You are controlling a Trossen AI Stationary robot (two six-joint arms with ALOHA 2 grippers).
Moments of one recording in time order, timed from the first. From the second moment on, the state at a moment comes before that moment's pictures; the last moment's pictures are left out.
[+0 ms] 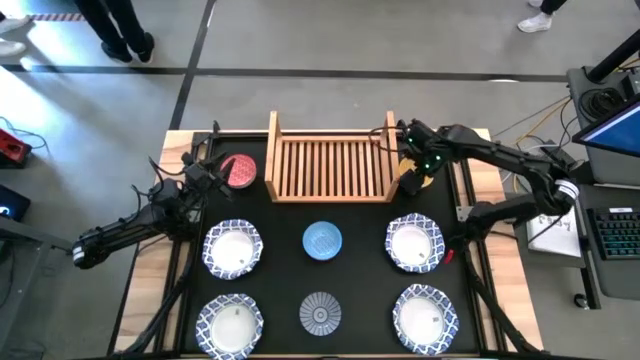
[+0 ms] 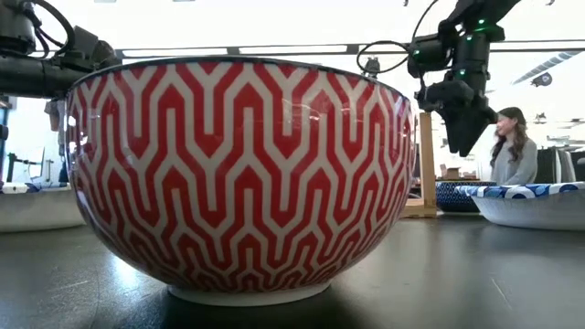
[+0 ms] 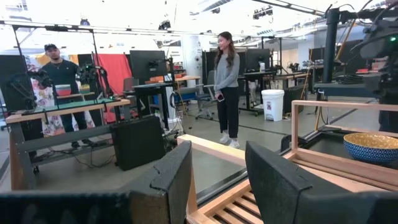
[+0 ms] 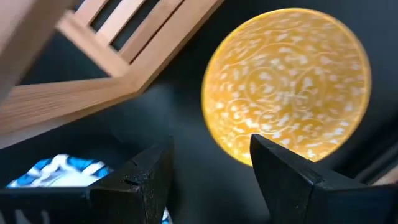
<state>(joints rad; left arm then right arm) 0.40 0.01 0.03 0.18 -0.46 0.17 -0.68 1.29 0.99 -1.07 -0.08 0.13</state>
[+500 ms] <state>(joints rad) 0.40 0.01 0.03 0.18 -0.46 0.17 -0.66 1.36 0.98 -1.11 -0.15 -0.02</state>
